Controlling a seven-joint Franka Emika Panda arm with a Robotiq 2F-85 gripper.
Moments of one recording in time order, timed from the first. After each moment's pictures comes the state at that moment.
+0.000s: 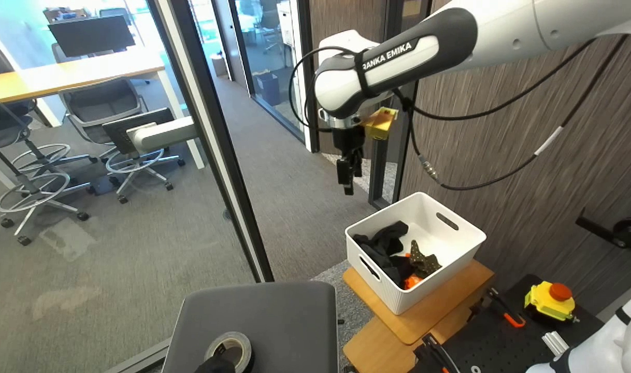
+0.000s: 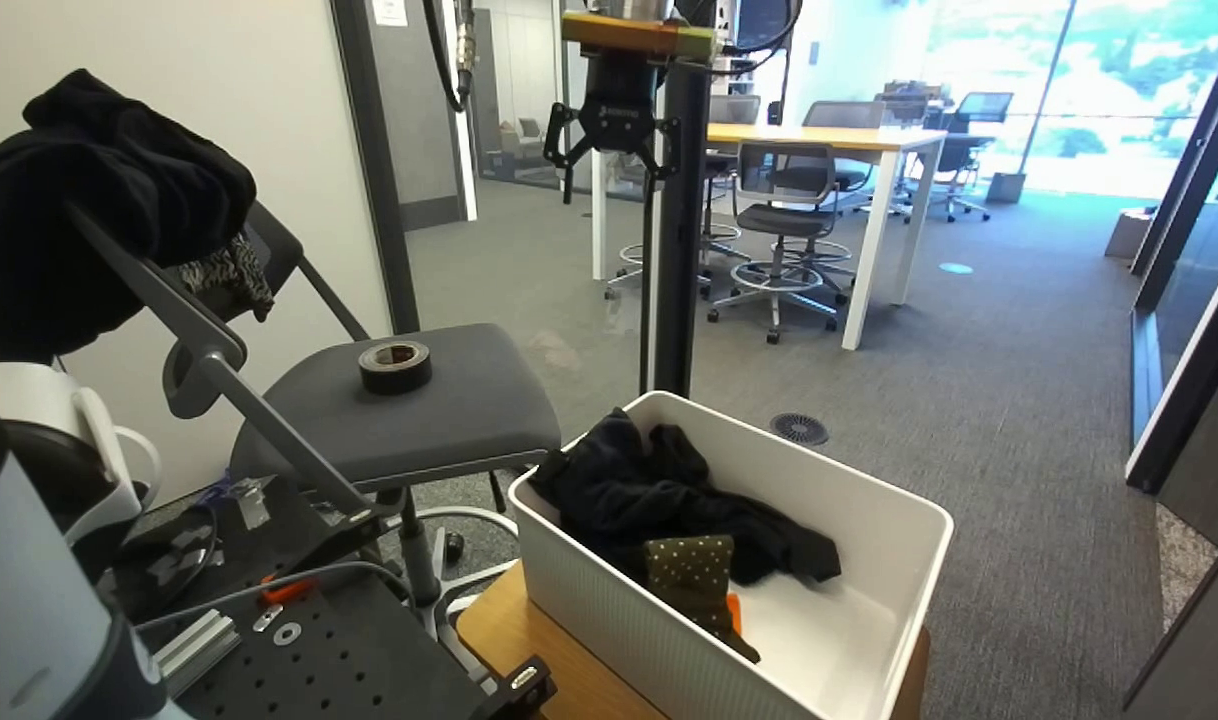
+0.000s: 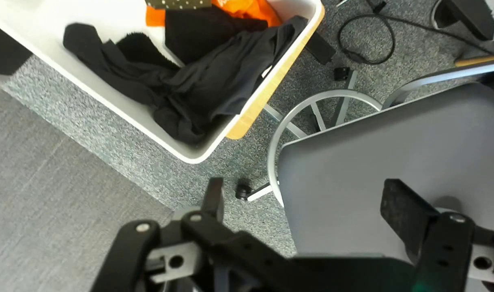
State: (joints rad) arm 0.10 0.20 0.13 -1.86 -0.02 1.87 -0.51
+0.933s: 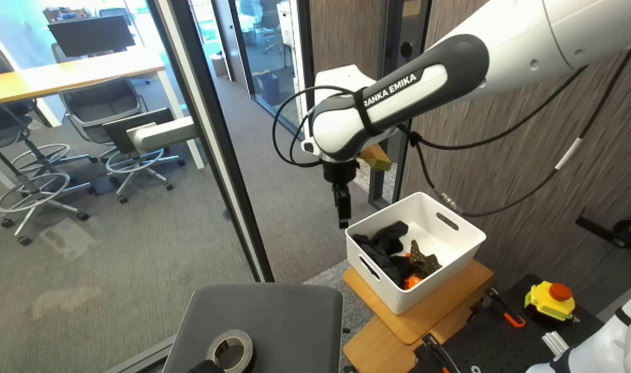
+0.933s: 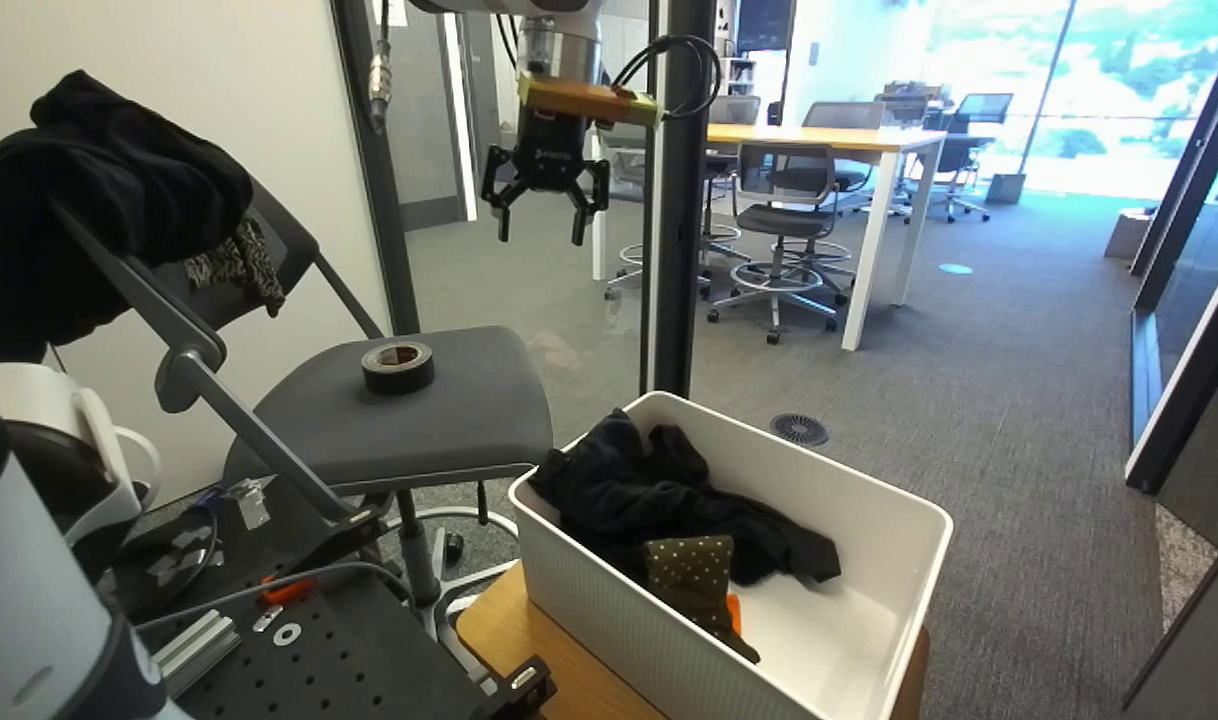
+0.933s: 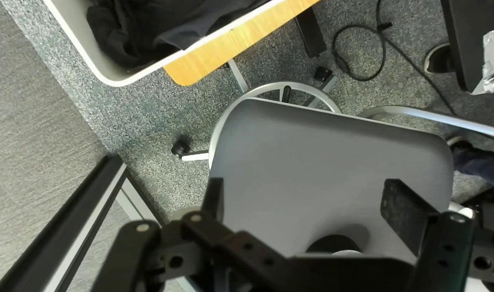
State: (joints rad) arm 0.12 0.11 0.22 -2.10 0.07 2.11 -0.86
